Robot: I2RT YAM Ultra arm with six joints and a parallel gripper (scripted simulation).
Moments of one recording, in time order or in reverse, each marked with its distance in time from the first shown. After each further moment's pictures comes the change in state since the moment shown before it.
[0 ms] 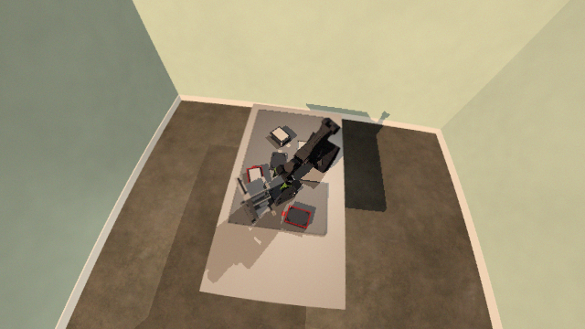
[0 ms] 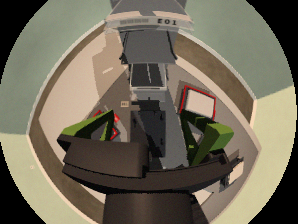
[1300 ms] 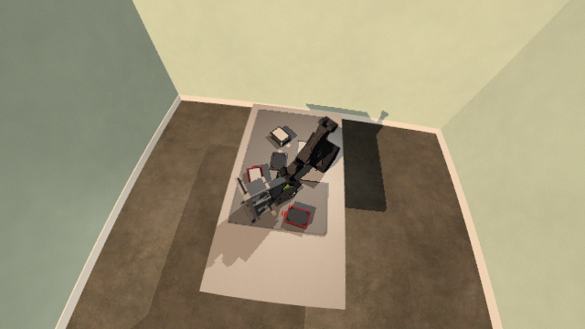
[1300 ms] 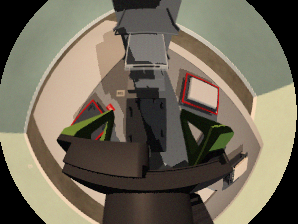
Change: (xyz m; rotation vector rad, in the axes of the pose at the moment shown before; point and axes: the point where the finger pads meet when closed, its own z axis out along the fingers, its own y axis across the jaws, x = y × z) arm 0.049 -0.003 0.014 0.015 0.030 -0.008
